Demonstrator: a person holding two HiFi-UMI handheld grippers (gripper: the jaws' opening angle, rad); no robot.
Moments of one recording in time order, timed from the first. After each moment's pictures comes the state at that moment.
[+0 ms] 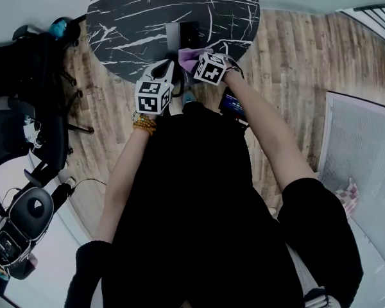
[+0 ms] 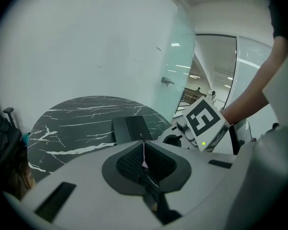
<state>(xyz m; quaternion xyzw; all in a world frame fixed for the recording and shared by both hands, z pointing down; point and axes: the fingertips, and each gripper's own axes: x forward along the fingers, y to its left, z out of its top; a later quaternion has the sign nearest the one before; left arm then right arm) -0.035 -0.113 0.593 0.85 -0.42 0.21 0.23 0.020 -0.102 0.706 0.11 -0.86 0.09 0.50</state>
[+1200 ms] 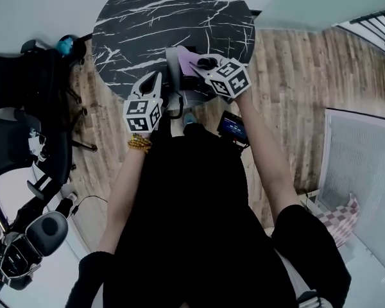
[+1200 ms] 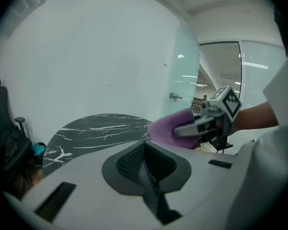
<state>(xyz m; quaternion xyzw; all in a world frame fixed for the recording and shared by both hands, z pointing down) -0.064 -0.150 0.525 0.84 -0.49 0.15 0.19 0.040 -0.177 0.547 0.27 -0.92 0.20 0.22</state>
